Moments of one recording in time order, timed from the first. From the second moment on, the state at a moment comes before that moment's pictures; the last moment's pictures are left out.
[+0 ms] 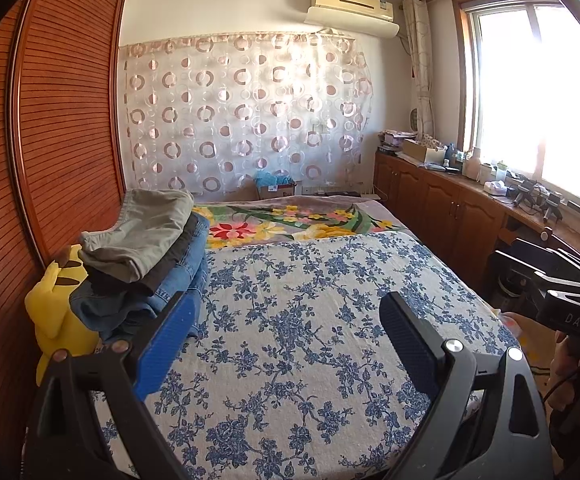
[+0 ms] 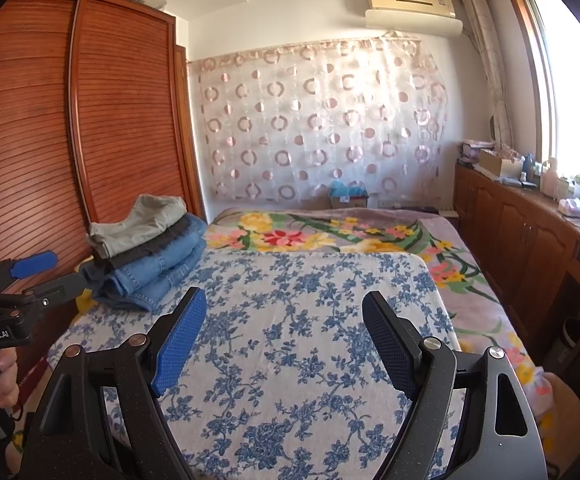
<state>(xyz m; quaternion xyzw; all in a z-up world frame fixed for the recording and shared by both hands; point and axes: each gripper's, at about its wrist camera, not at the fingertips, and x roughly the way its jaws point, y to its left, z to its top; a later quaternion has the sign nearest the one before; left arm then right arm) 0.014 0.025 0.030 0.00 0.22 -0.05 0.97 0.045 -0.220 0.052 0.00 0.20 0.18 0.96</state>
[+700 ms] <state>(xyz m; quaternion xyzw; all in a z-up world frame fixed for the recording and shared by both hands) 0.014 0.025 0.029 0.00 0.22 -0.05 0.97 0.046 -0.219 0.051 0.00 0.20 0.18 0.96</state>
